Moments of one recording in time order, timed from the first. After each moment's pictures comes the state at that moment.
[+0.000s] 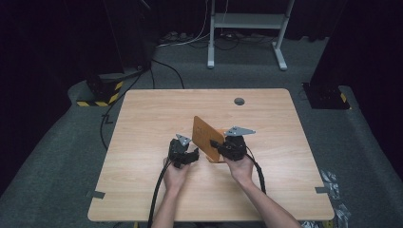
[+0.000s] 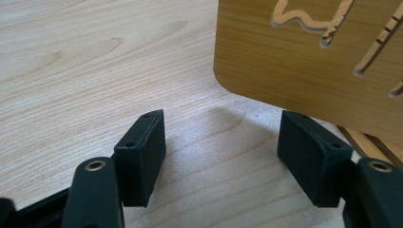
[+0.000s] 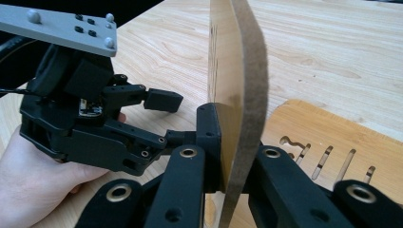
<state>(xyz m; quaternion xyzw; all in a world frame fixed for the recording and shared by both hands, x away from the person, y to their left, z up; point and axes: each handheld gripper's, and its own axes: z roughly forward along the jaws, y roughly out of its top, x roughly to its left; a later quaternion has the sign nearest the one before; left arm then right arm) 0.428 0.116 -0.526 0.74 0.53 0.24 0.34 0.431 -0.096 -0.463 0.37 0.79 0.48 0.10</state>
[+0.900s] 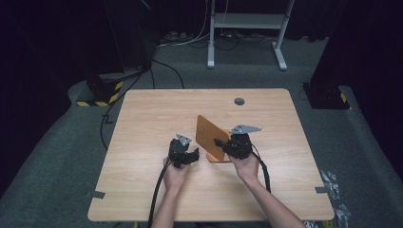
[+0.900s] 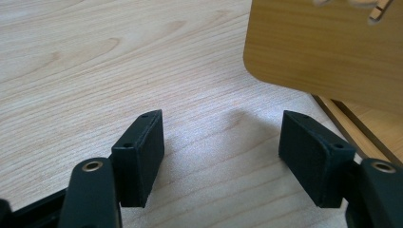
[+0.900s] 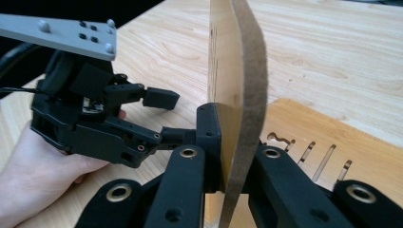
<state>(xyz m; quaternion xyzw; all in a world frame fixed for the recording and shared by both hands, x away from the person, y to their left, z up) 0.428 0.116 -0.526 0.74 0.53 0.23 0.34 0.433 -0.112 -0.453 0.37 0.79 0.48 0.09</state>
